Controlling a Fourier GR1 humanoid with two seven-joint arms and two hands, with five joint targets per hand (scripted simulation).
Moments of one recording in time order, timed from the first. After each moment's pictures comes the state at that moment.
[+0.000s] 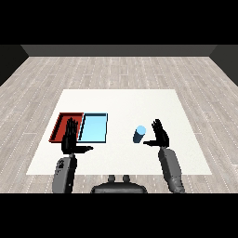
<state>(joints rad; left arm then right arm) 0.00 0.04 0.07 -1.61 0.17 -0.08 -0.41 -0.21 -0.09 -0.14 -1.13 -0.24 0.23 -0.31</state>
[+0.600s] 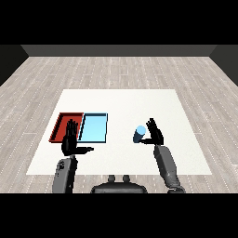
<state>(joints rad) 0.02 0.03 0.06 -1.61 0.16 -0.07 -0.43 -0.29 -0.06 -0.12 -1.00 -0.23 0.22 -0.34</state>
